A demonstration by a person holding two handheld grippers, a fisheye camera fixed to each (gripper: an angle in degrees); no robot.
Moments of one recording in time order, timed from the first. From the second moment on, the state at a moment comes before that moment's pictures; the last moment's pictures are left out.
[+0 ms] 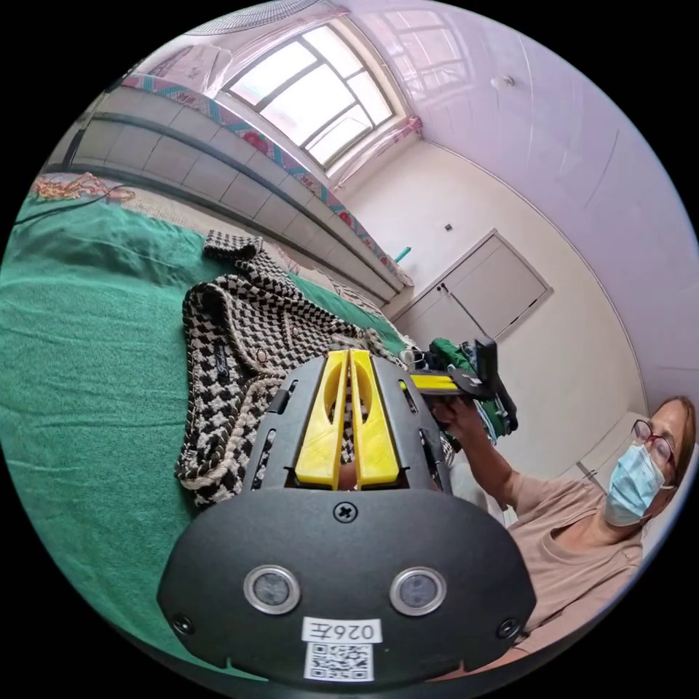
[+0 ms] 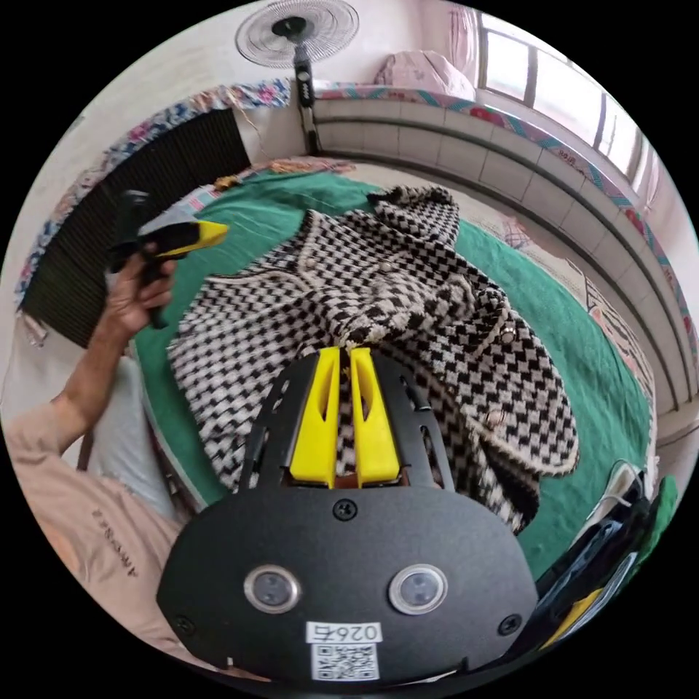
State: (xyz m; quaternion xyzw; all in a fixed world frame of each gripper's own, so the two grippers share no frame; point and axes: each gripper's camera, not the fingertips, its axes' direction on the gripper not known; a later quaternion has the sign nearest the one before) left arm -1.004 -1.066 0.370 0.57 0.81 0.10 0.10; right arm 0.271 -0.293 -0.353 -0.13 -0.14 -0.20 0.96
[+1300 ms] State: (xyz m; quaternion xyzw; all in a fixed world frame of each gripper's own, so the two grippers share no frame) left arm -0.926 -1.105 0.236 0.56 0.80 0.07 0.18; right arm 0.446 -0.234 -0.135 -0.17 -0.44 -0.02 0.88
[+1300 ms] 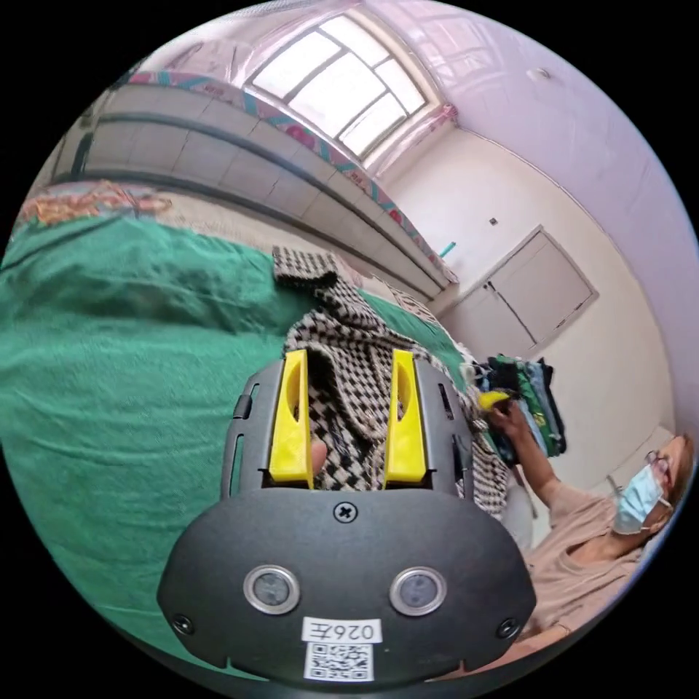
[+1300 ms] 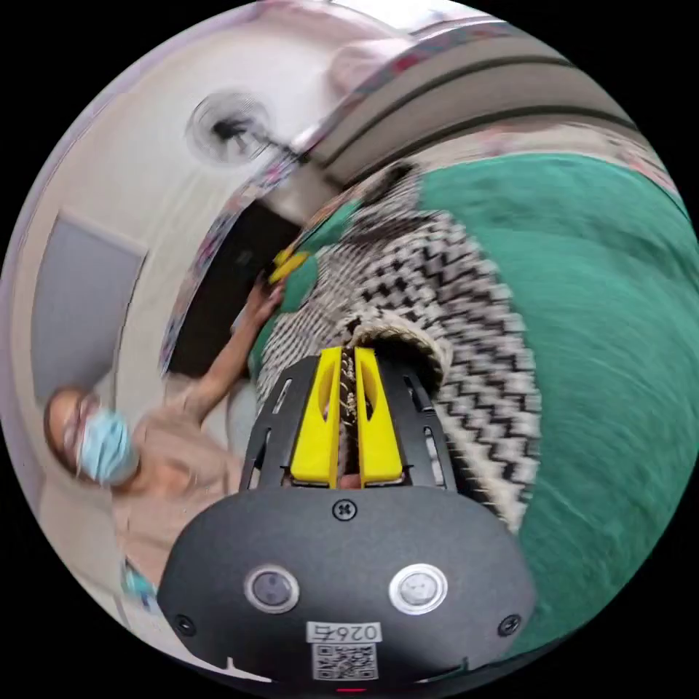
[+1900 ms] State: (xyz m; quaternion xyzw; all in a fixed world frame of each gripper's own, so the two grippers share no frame) left arm -0.944 -1.151 0.008 0.55 0.73 0.20 0.35; right arm 0.323 -0.185 -0.140 -0.18 -0.16 -0.29 0.93
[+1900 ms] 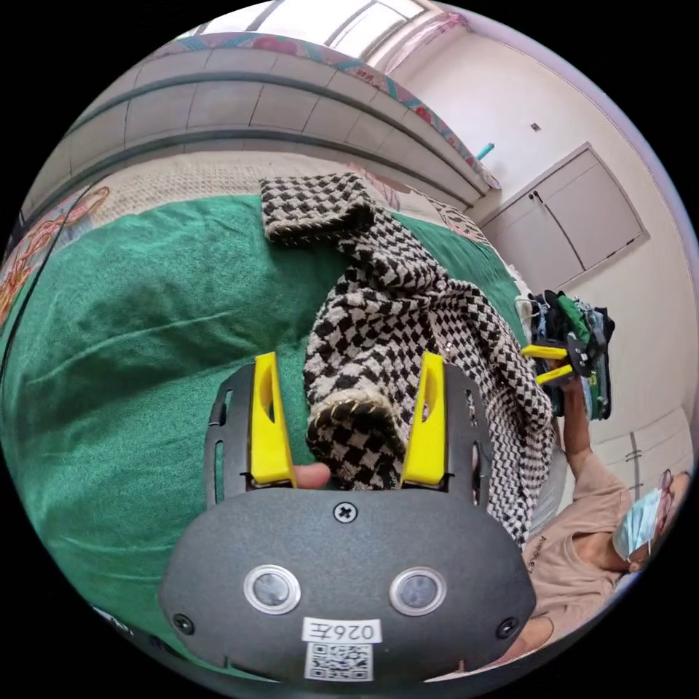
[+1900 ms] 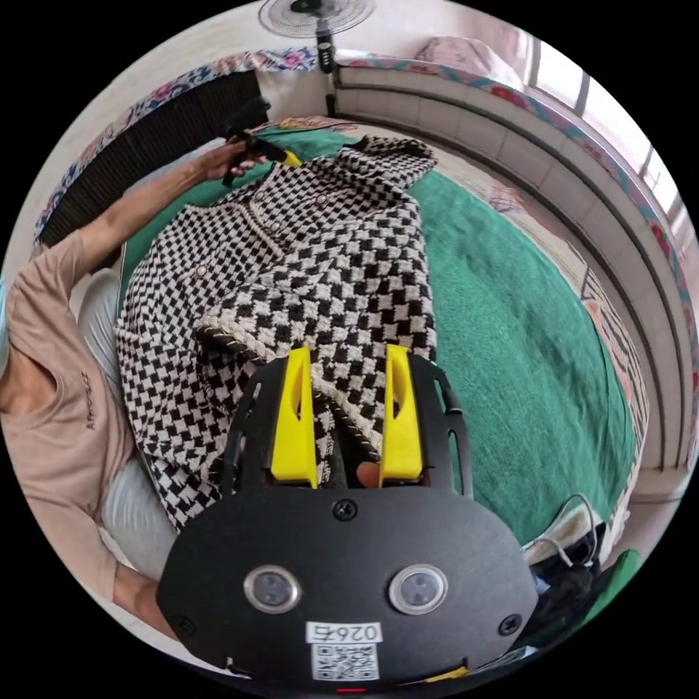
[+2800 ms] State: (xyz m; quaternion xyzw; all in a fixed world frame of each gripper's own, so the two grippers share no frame) left arm -1.022 -1.120 0.089 0.63 0.75 0.16 0.08; right arm 0.471 -0.133 -0.262 0.09 -0.22 0.00 0.97
